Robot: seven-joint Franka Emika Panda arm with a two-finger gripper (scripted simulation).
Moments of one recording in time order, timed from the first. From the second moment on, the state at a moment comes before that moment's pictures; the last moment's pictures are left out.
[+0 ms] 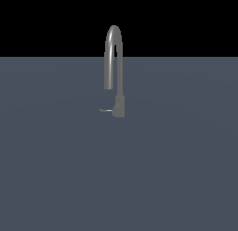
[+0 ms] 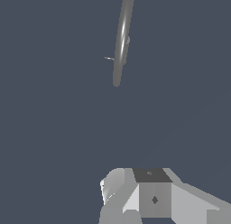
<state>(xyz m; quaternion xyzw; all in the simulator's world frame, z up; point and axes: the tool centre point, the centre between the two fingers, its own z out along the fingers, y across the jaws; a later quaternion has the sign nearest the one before) -0.255 0.003 0.493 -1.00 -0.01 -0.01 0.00</state>
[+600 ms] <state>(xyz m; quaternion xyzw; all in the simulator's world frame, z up) -0.239 0.011 0.482 -1.00 -0.05 0.00 -0.04</state>
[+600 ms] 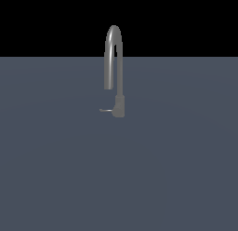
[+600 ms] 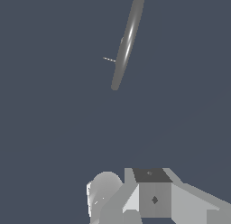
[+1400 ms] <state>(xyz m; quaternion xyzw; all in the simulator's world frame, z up) -0.172 0.053 0.416 -0.93 -0.26 0.01 -0.24</state>
